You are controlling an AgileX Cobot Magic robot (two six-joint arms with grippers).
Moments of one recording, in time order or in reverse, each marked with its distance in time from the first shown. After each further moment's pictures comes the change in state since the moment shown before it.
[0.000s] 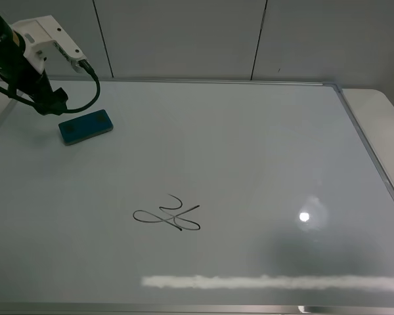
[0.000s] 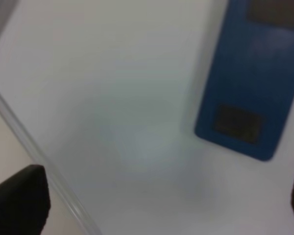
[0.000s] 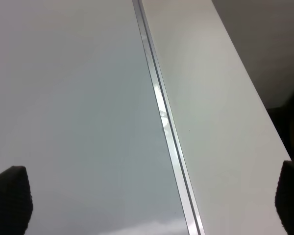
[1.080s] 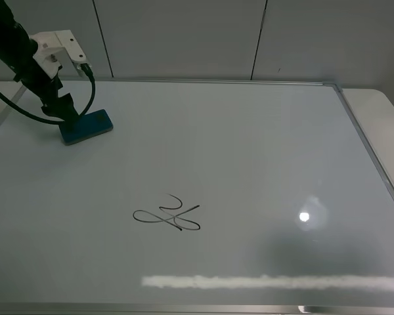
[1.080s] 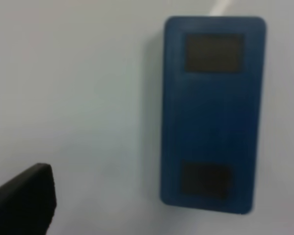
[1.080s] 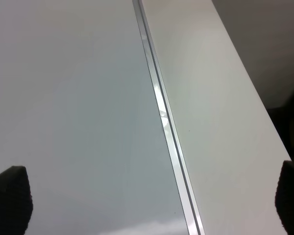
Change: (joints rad) left arm 0.129 0.256 -0.283 -0.521 0.221 0.718; right arm 0.000 0.000 0.000 0.000 0.000 0.000
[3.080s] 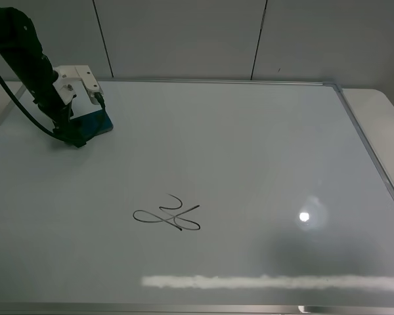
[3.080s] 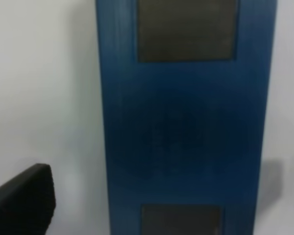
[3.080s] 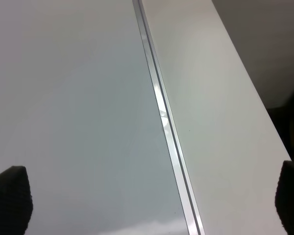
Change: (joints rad) left arm -0.013 0.161 -0.044 0.037 0.051 -0.019; right arm 0.000 0.000 0.000 0.000 0.000 0.000
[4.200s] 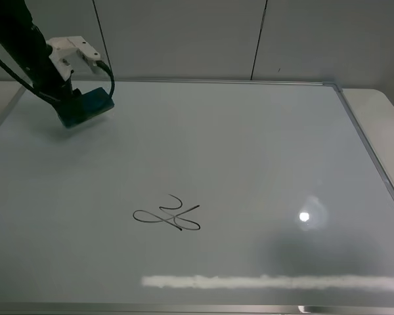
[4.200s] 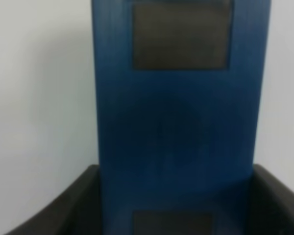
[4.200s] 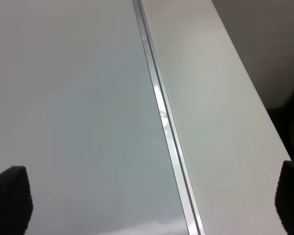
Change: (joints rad) left arm -0.045 -0.142 0.000 -0.020 0.091 -0.244; right arm 0.000 0.000 0.000 0.000 0.000 0.000
